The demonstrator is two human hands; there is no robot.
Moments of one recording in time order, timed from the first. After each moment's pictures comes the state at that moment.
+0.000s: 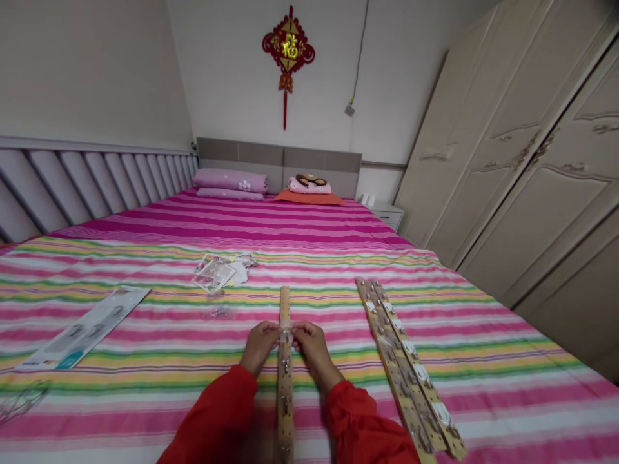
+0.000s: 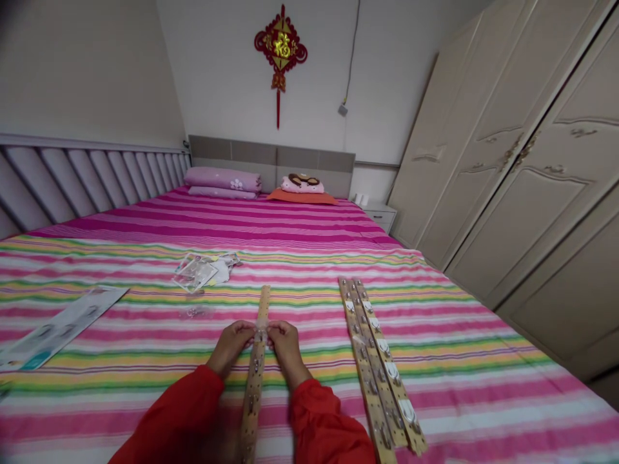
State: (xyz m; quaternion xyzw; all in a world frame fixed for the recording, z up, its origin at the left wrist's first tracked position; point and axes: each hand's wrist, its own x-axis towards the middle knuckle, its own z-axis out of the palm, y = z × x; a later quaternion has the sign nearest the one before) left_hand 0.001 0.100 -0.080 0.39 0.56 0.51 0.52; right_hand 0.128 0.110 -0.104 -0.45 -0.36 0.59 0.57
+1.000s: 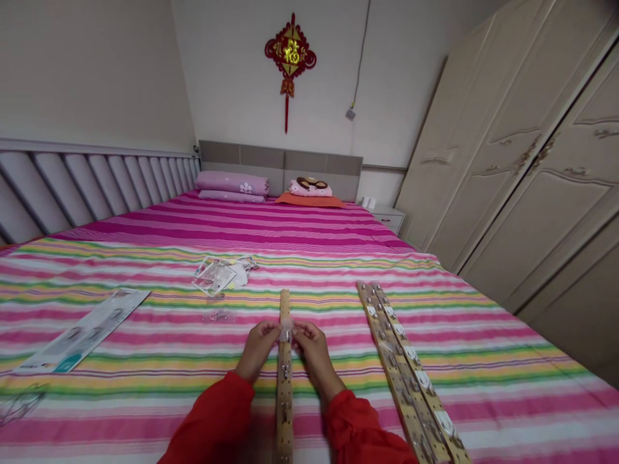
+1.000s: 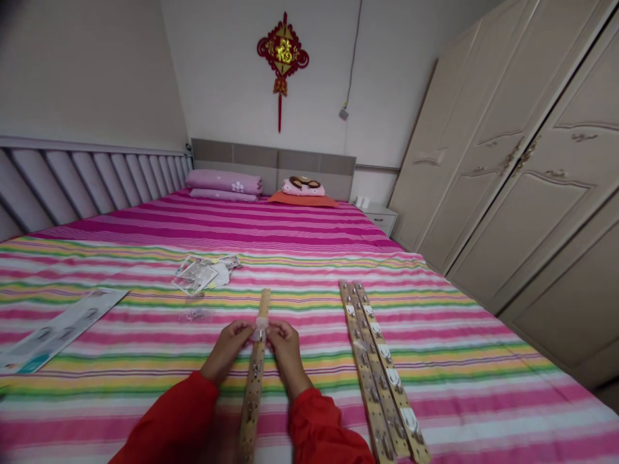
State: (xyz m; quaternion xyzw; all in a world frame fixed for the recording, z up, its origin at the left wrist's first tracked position) left_hand 0.002 0.098 -0.065 0.43 0.53 0.54 0.49; right_hand 0.128 0.102 -0.093 -0.40 -0.36 0.60 0.60
